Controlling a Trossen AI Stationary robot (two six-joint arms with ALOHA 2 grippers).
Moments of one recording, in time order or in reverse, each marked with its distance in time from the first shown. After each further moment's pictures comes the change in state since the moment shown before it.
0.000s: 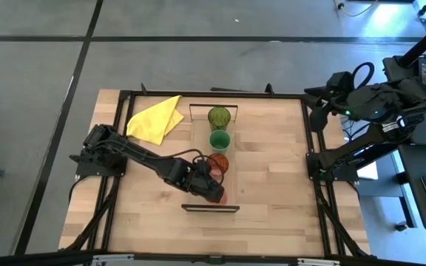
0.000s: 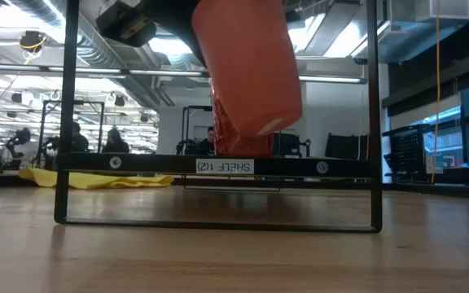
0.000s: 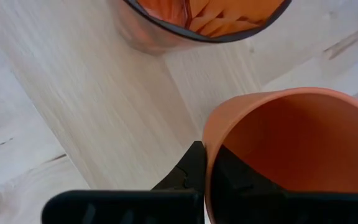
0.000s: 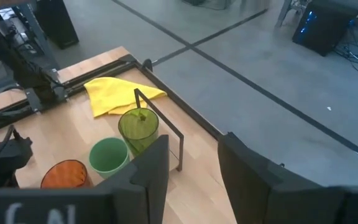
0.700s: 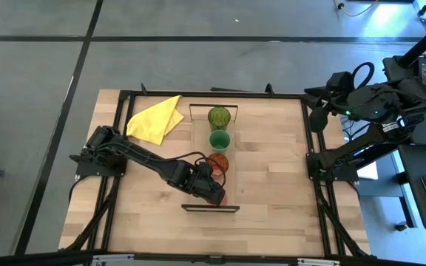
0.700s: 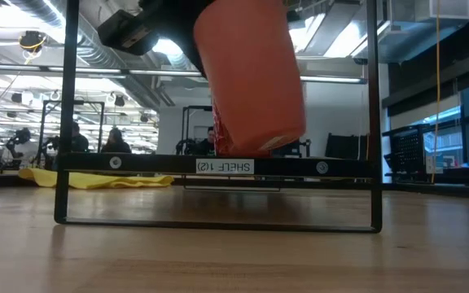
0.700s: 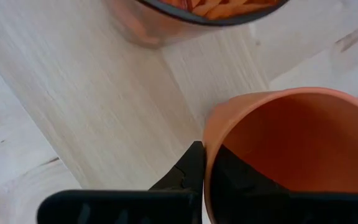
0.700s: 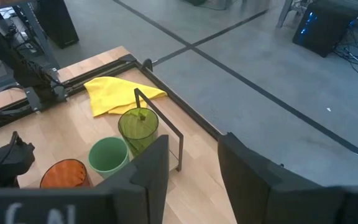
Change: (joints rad) left arm -0.005 0.034 0.000 0.017 0.013 0.016; right arm 0.000 0.000 0.000 0.000 0.000 -0.007
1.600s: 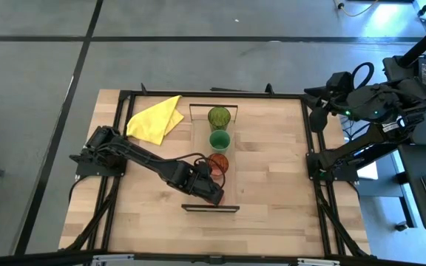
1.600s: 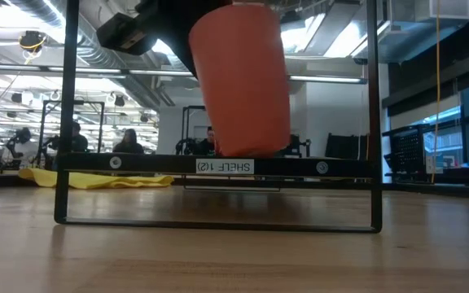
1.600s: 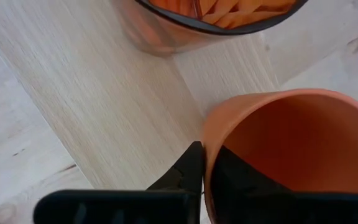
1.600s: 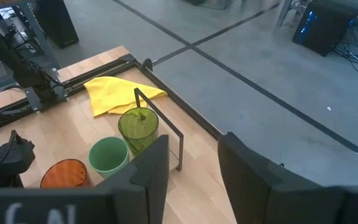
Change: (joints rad) left arm -0.001 0.000 0.000 -0.031 -0.036 0.028; right arm 0.000 0.000 -0.001 -0.001 0.000 0.006
